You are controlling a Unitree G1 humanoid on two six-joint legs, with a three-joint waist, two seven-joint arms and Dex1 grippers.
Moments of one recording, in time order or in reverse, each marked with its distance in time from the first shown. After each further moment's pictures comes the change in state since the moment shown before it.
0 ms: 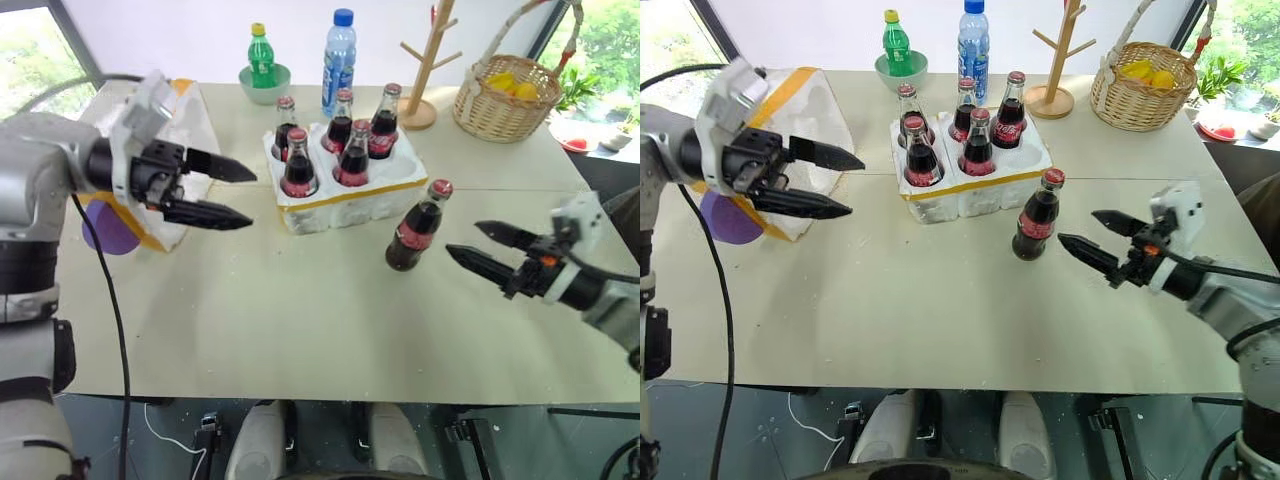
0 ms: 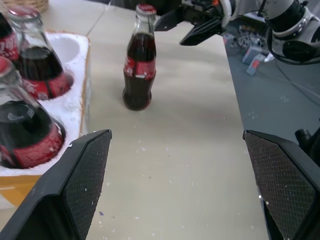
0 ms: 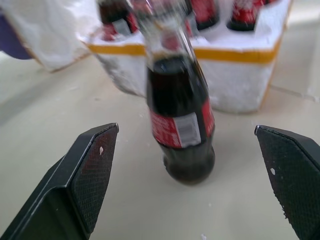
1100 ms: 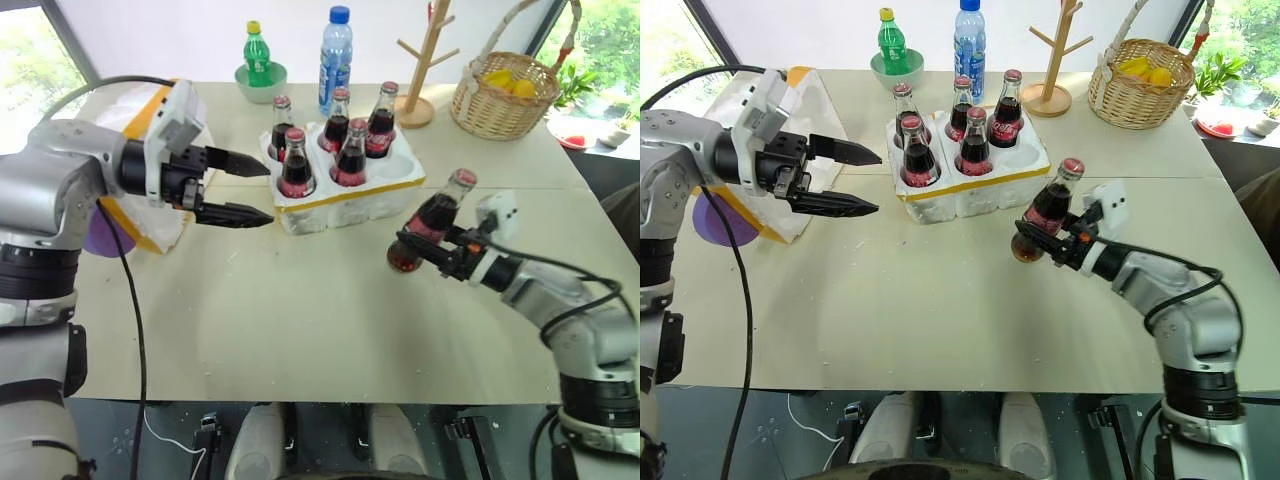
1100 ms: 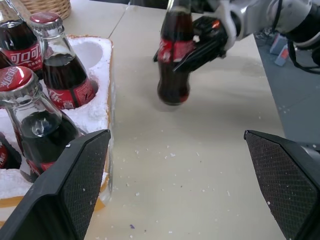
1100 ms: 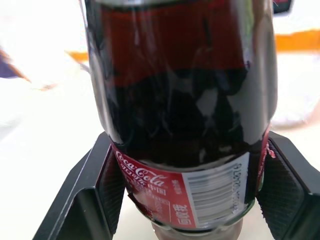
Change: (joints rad) left arm 0.005 -0.042 -0.034 -0.001 0.003 -0.102 0.163; right arm -0.223 0.118 0.170 0.132 0.000 -0.033 -0.059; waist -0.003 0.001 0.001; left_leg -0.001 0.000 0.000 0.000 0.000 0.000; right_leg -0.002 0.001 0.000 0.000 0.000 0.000
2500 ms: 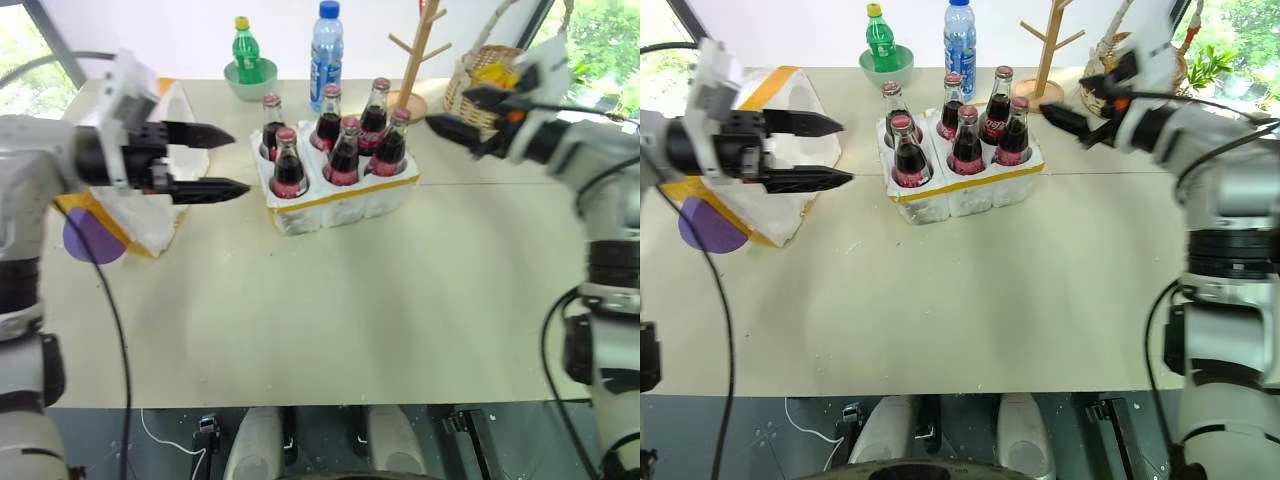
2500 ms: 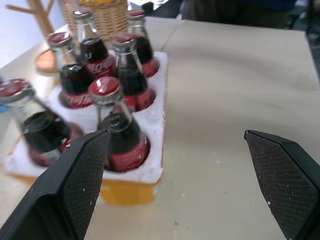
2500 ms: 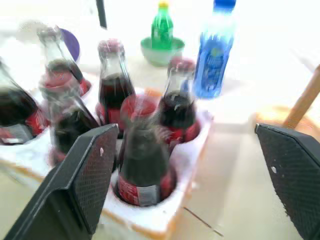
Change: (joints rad) left arm 0.131 0.180 0.213 -0.137 -0.078 0.062 0.157; right arm -0.626 -0.240 0.098 0.455 -0.275 -0.045 0.254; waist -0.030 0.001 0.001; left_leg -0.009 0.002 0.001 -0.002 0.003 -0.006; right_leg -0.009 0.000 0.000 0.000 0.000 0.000
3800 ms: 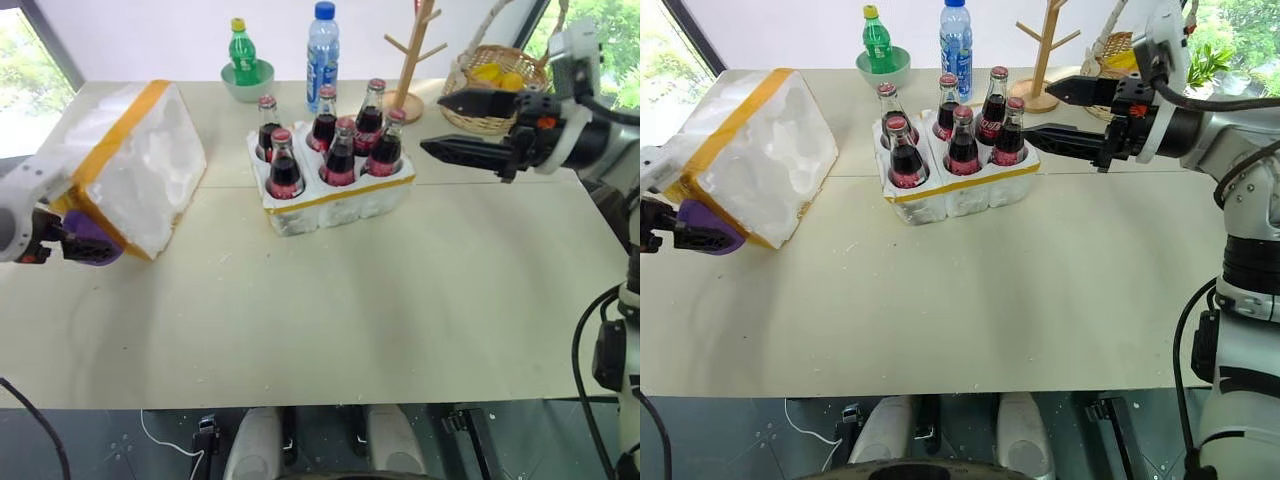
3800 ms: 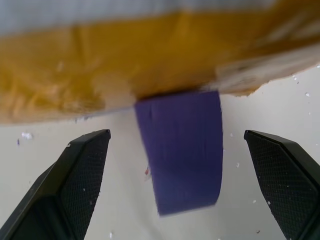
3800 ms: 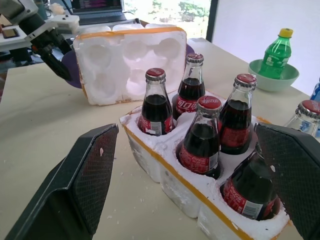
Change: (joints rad) left arm 0.029 0.267 -0.359 0.378 0.297 0.307 0.151; right arm 0.054 0.000 0.005 -0.160 0.127 0.033 0.218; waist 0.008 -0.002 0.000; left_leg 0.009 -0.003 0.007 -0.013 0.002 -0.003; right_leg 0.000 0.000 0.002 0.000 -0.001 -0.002
